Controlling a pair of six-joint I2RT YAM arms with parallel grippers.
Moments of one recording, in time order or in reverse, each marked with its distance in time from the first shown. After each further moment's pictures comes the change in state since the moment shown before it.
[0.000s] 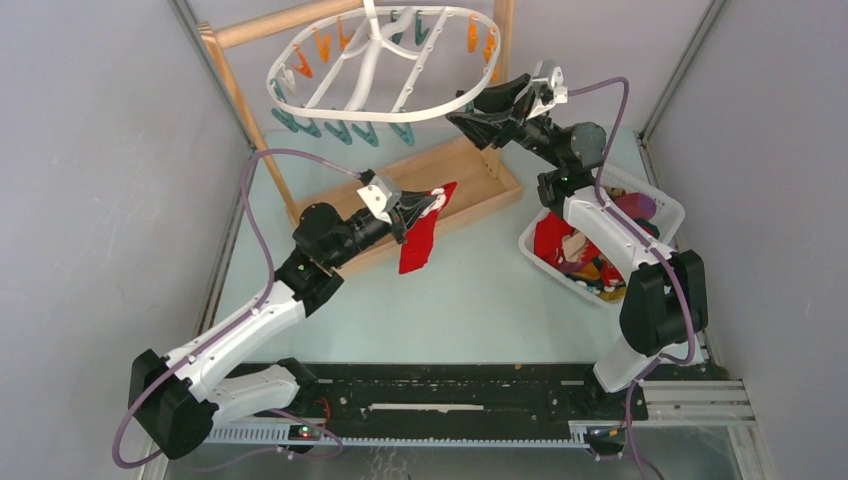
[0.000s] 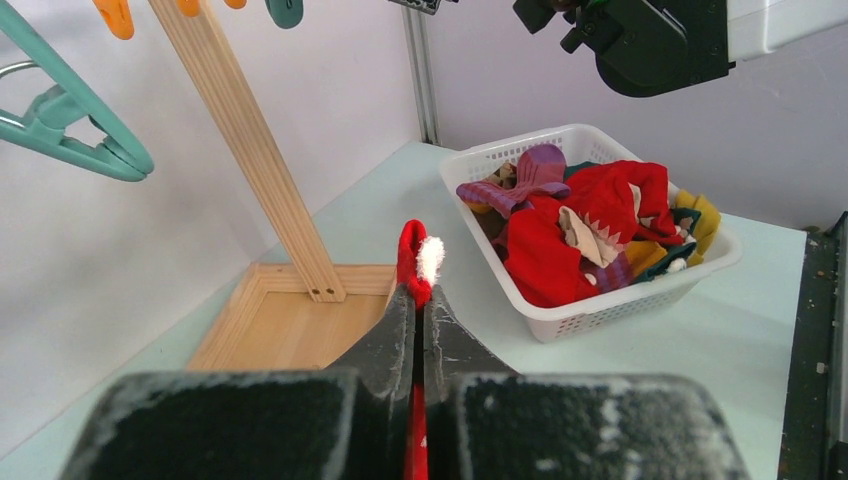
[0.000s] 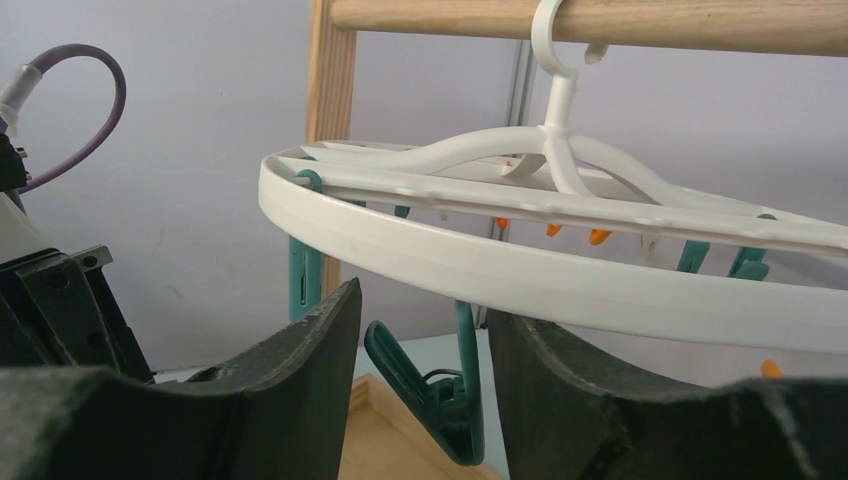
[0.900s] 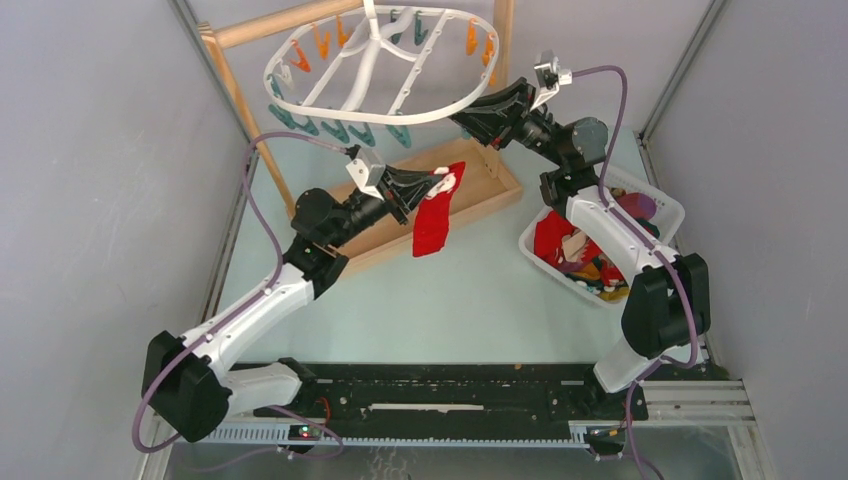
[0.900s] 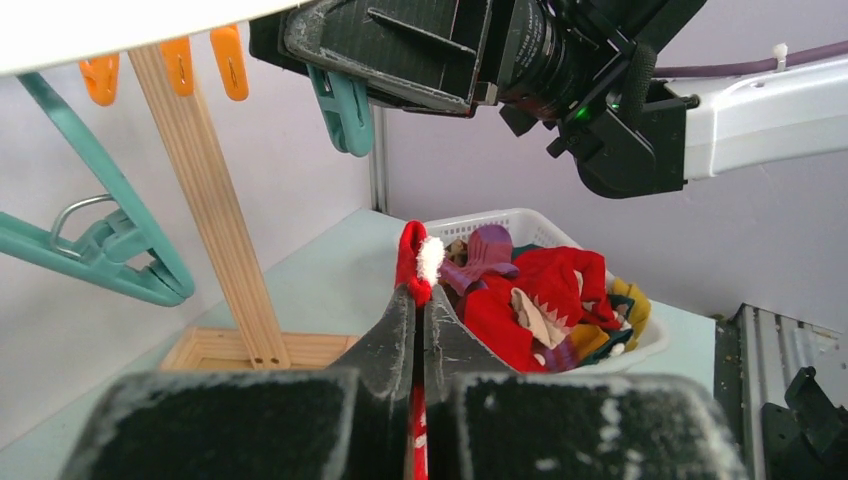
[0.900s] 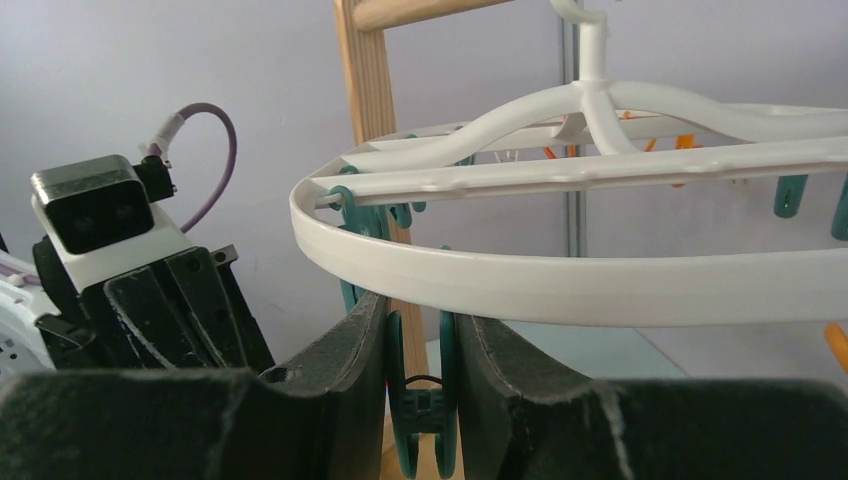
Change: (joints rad) left arm 0.080 0.111 0.058 0.208 0.126 -0.230; right arm -0.006 -0.015 0.009 -0.079 -0.016 0.224
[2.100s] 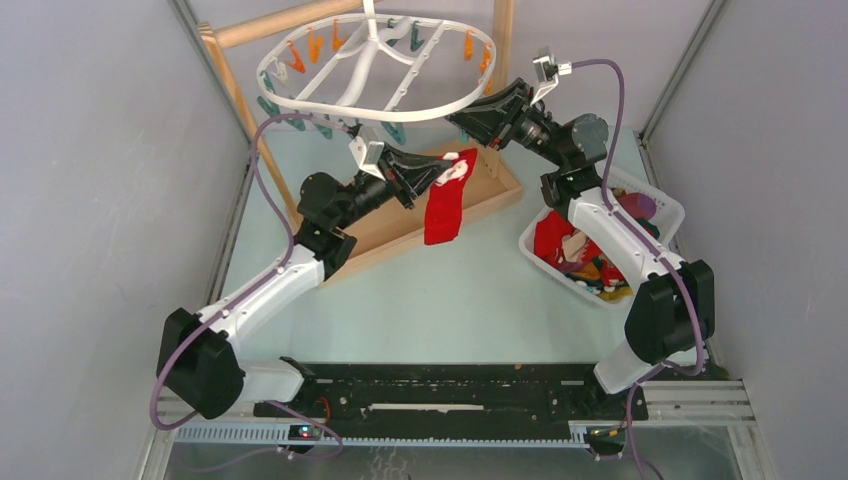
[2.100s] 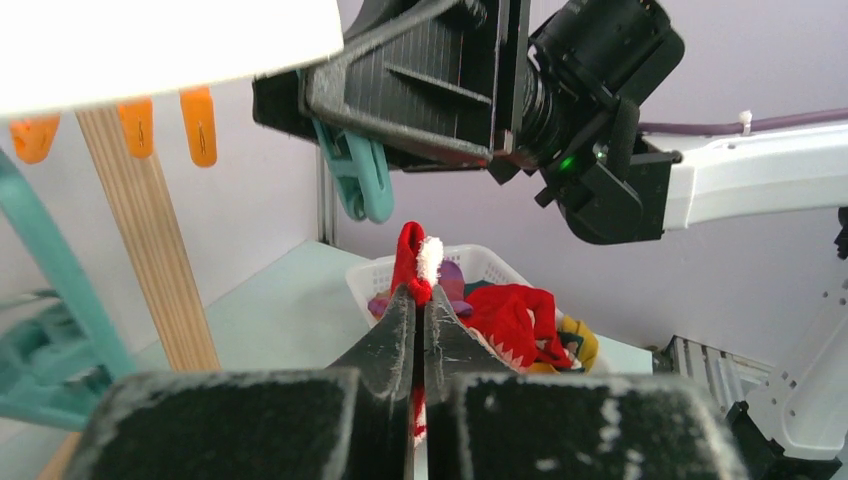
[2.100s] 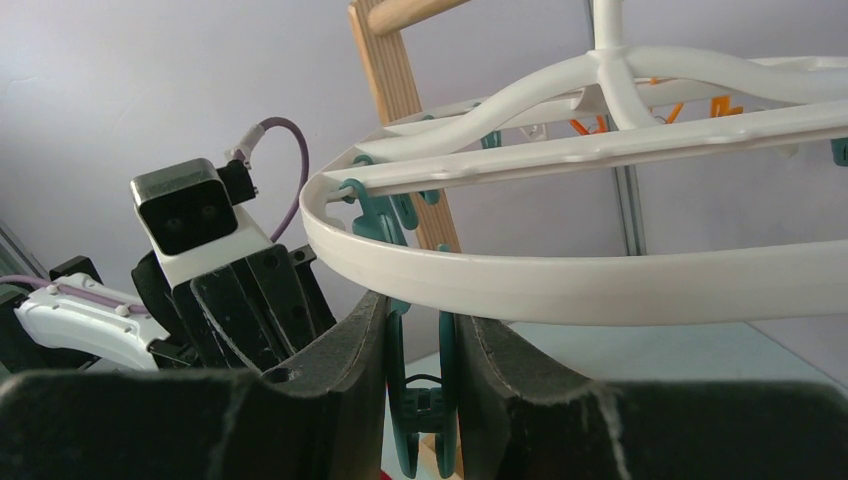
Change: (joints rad) left arm 0.036 0.126 0.089 0.117 0.103 -0.168; right arm 0.018 -0.035 0.010 -0.098 0.018 0.137
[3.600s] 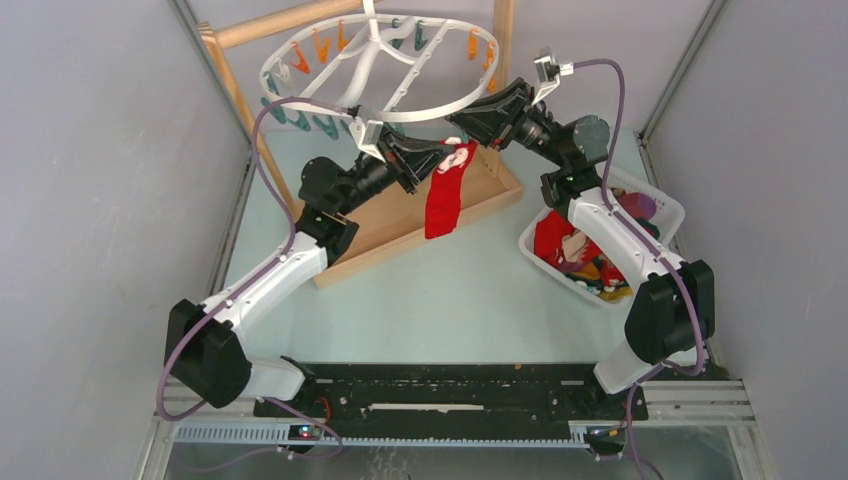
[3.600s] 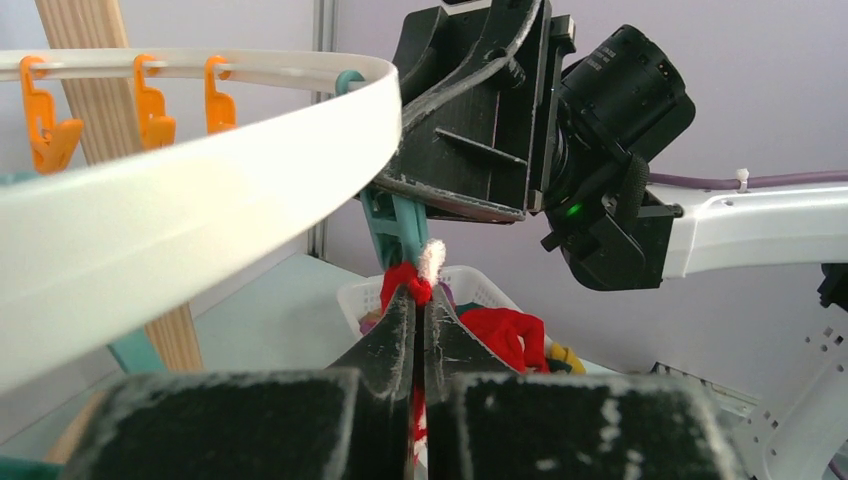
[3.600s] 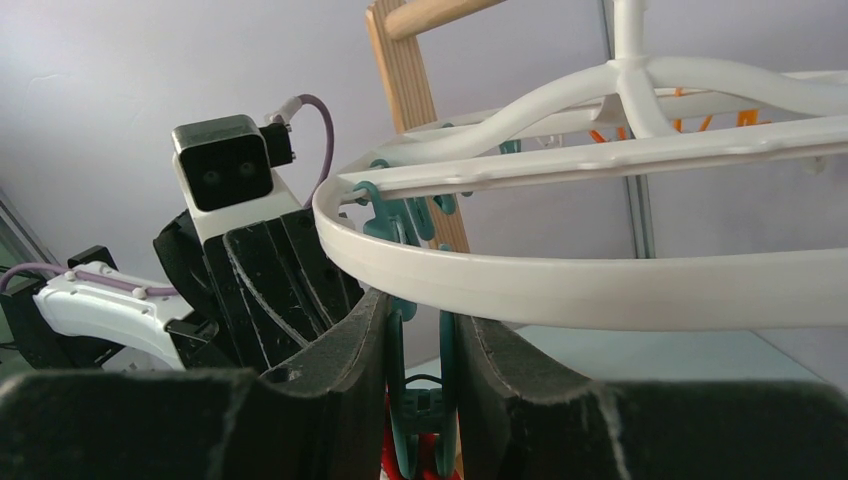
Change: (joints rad) left arm 0.018 0.059 0.117 -0.025 0.007 -0.075; right arm 0.001 0.000 0.000 0.027 -0.019 0.019
